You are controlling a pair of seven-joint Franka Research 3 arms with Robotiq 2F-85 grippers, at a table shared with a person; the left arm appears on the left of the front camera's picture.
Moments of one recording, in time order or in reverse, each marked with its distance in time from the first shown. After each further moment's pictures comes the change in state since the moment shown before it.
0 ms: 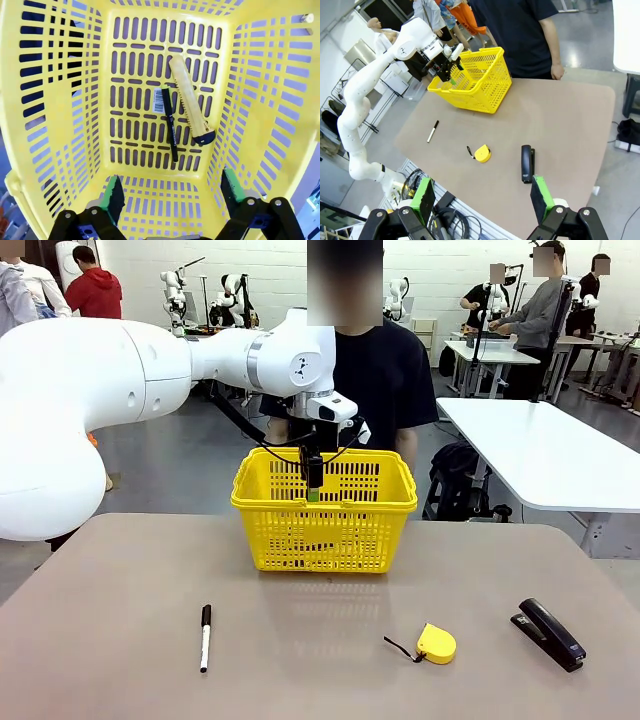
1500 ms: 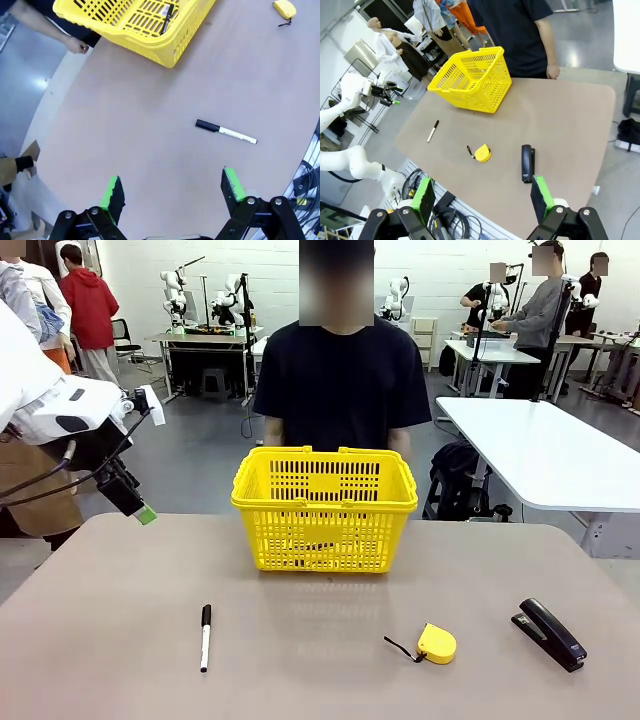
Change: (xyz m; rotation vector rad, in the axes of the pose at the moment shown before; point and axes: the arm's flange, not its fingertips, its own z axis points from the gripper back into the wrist) left arm -0.336 -0.190 0.059 0.217 -0.395 0.399; right arm 0.000 -0.001 0.000 0.000 0.001 -0.001
